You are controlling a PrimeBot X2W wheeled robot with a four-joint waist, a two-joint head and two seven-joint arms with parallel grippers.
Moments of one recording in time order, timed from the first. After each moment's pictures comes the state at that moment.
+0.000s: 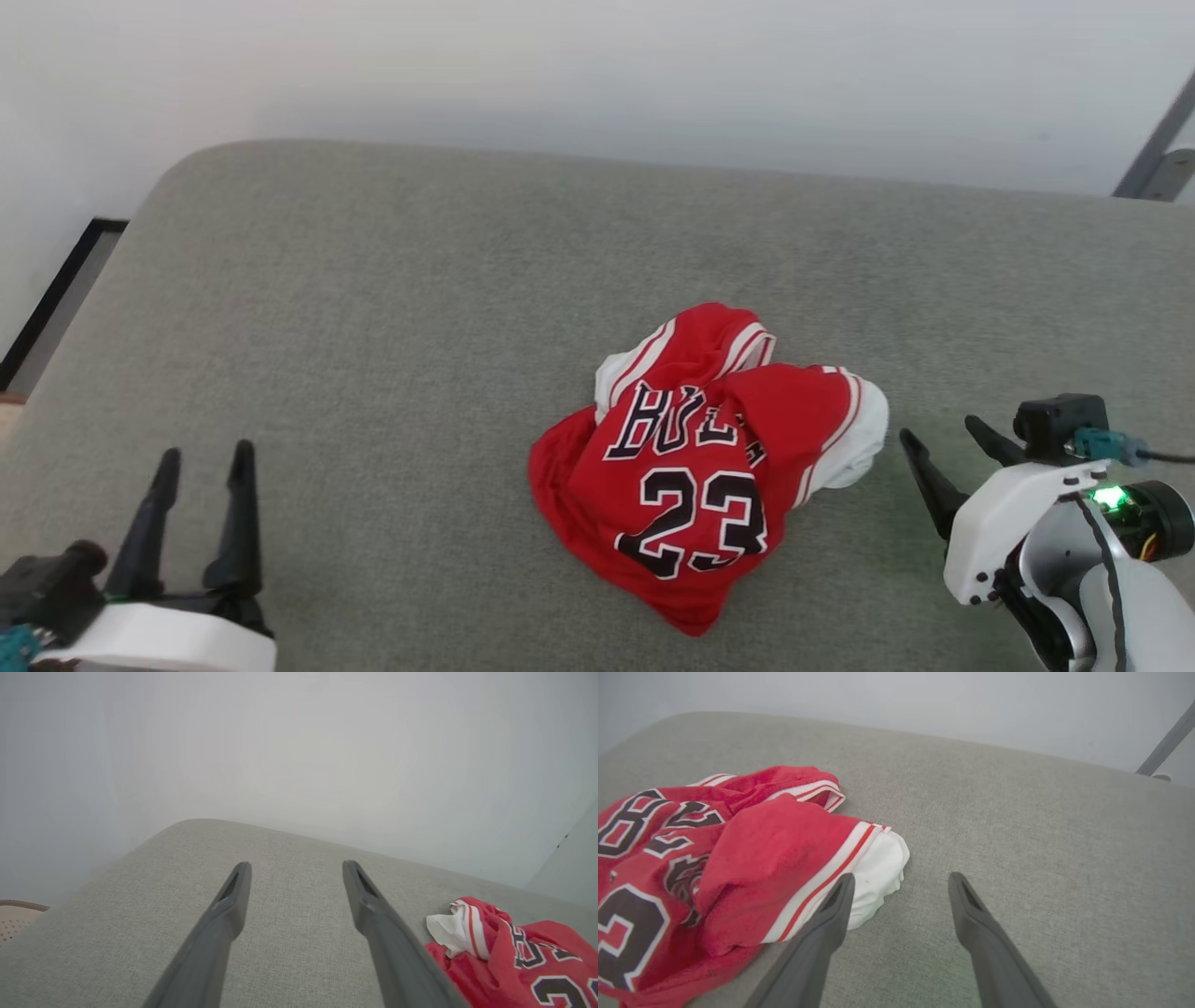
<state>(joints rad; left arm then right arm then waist) 0.06 0.39 -0.08 0.05 -0.62 -0.03 -0.26 -0.19 -0.26 0.10 0.26 0.32 0.13 0.23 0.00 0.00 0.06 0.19</state>
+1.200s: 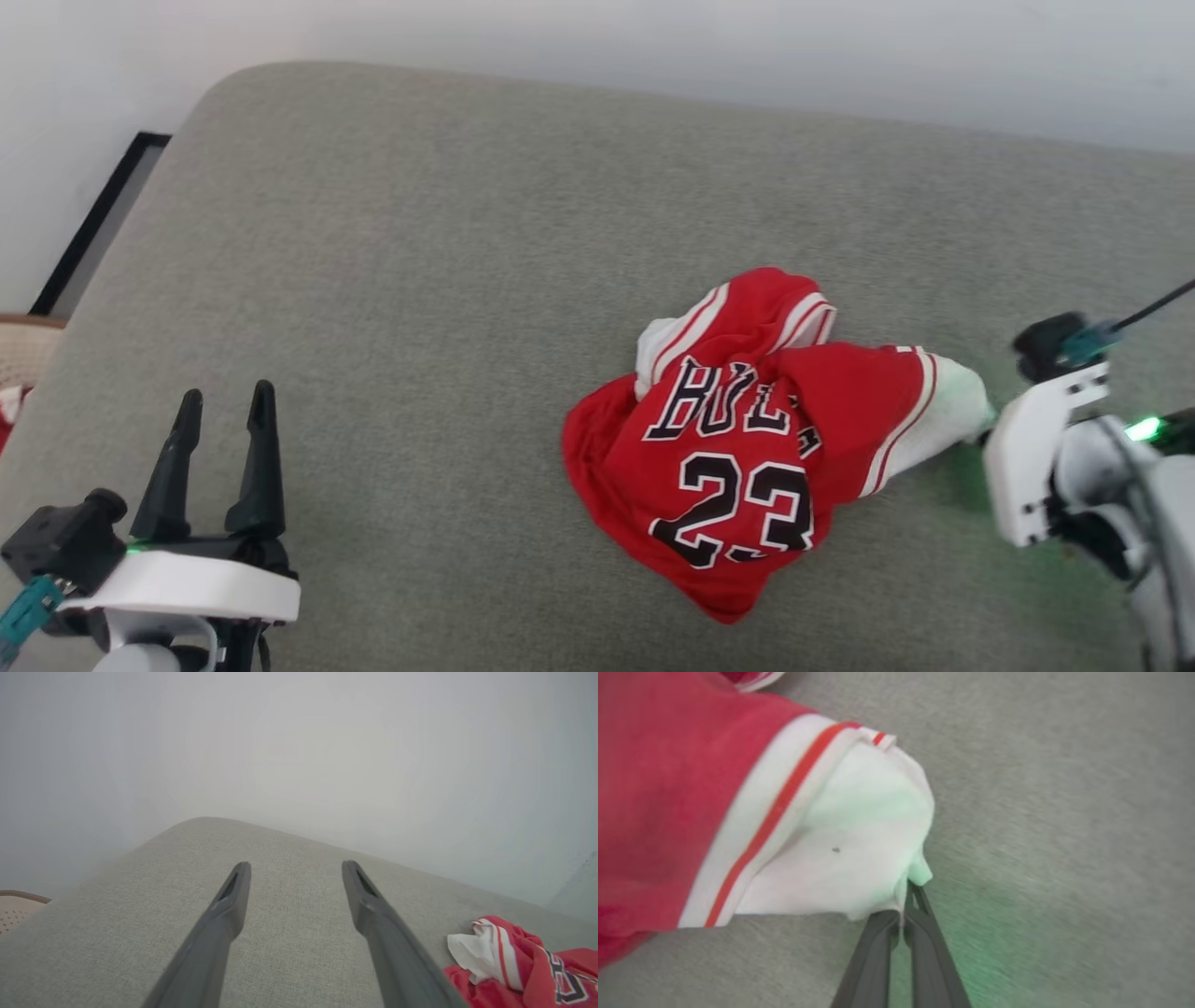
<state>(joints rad) -0.07 0.25 -0.01 0.12 -0.54 -0.12 -0.26 -0.42 -0.45 0.31 0.44 0.47 0.13 0.59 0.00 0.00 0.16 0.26</state>
